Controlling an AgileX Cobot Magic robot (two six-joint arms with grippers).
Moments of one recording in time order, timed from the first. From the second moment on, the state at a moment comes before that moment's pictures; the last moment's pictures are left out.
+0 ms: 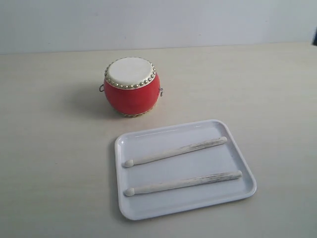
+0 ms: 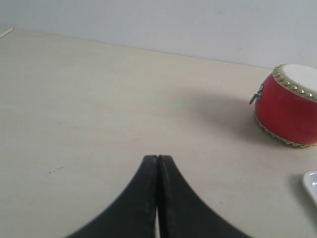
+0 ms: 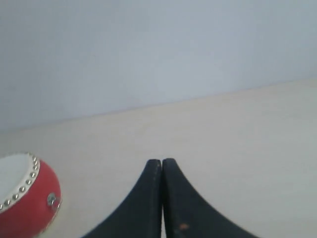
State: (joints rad) left arm -0.06 0.01 0.00 0.09 0.37 -0.24; right arm 0.13 0.87 -0.50 0.57 0.04 -0.35
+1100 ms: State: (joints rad) left arm -0.06 0.01 0.00 0.09 0.37 -0.24; right arm 0.06 0.23 -0.17 -0.13 0.07 0.27
